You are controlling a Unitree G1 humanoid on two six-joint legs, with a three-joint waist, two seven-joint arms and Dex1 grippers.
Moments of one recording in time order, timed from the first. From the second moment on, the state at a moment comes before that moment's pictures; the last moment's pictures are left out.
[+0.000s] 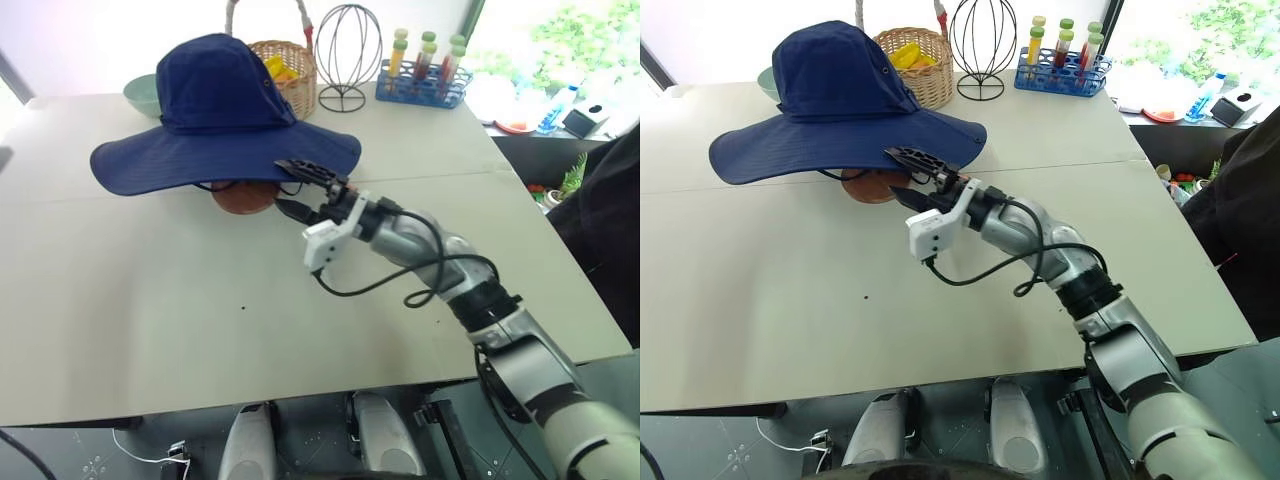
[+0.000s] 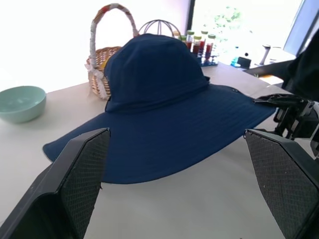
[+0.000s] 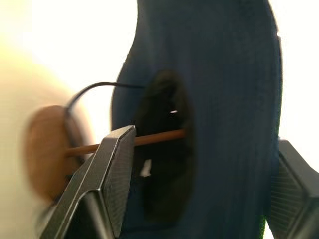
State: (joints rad) left arm -0.21 1.25 1.04 -0.15 -0.92 1.14 -1.03; right arm -0.76 -0.46 0.39 0.16 -0.60 -0.55 0.26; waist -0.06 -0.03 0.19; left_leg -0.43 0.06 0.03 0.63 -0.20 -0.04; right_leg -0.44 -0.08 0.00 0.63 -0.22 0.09
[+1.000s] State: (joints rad) left arm -0.21 1.13 0.39 -0.23 -0.23 0.15 -0.95; right arm -0.95 -1.14 -0.15 -0.04 0.97 1.03 1.17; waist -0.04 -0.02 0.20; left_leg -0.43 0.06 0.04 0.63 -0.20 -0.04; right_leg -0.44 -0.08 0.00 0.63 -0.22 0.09
